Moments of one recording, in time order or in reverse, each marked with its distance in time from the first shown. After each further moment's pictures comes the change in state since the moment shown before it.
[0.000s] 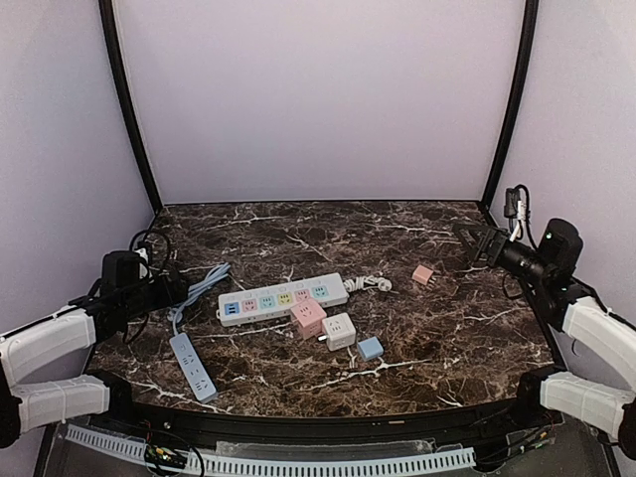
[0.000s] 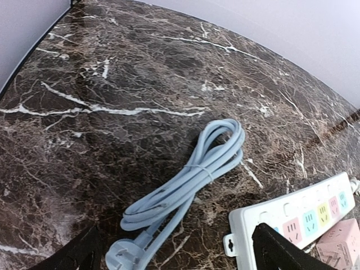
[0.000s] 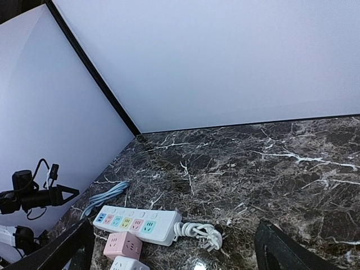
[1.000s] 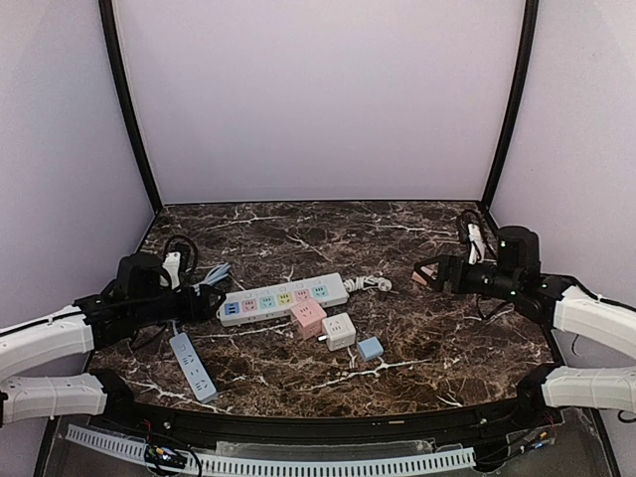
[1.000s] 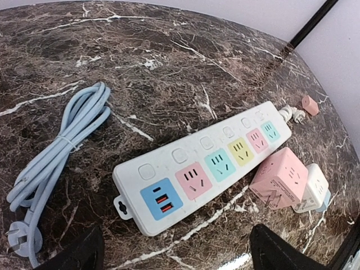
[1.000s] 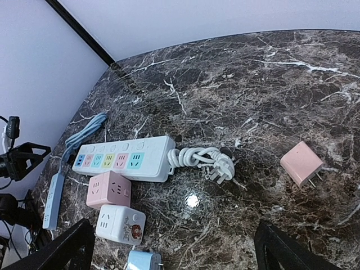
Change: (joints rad) left arm -0.330 -0.047 0.048 -0.067 0.066 -0.003; right arm 0.345 0.105 0.057 -0.325 0.312 -0.034
